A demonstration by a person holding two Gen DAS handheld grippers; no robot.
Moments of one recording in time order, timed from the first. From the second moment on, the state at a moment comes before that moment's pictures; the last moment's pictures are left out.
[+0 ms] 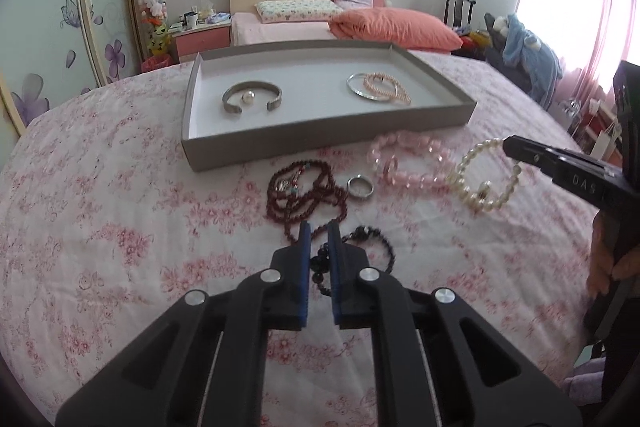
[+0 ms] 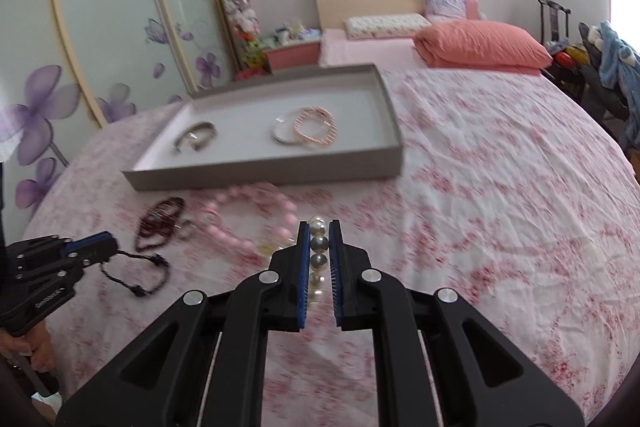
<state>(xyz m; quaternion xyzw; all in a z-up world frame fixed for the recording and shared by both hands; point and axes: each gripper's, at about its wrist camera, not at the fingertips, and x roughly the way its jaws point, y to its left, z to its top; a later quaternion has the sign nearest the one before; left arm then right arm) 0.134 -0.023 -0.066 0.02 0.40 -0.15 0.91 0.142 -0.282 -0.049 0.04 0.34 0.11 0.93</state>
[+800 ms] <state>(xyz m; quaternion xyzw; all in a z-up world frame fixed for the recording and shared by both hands) 0.131 -0.021 -0.056 -0.01 0.39 -0.16 0.91 0.121 -0.248 -0.031 0.04 0.28 0.16 0.95</state>
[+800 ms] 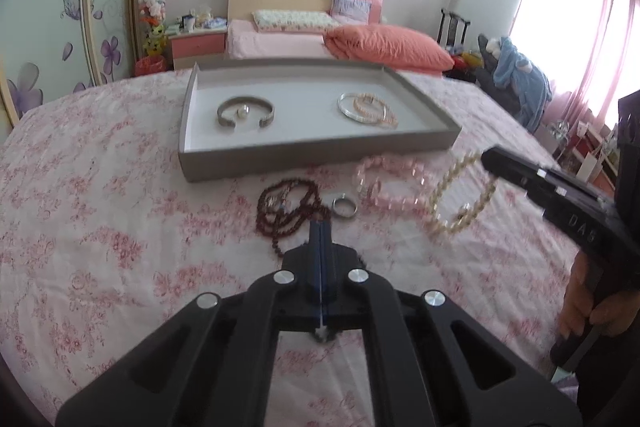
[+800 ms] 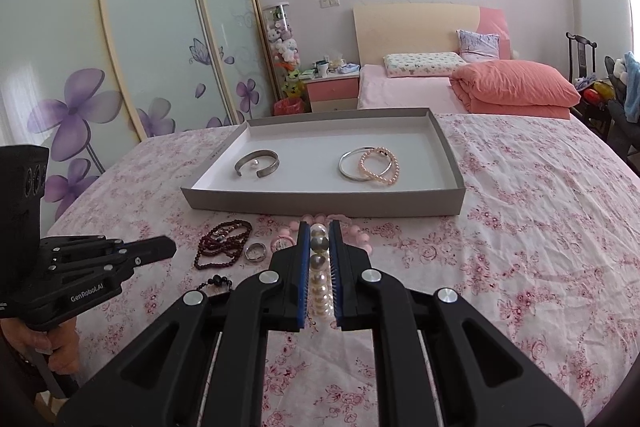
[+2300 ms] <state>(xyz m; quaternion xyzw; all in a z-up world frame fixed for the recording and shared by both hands) 0.110 0.001 -0.018 -0.06 0.32 -0.14 0.93 0.099 -0.251 -0.006 0.06 0.22 0.17 0.96</state>
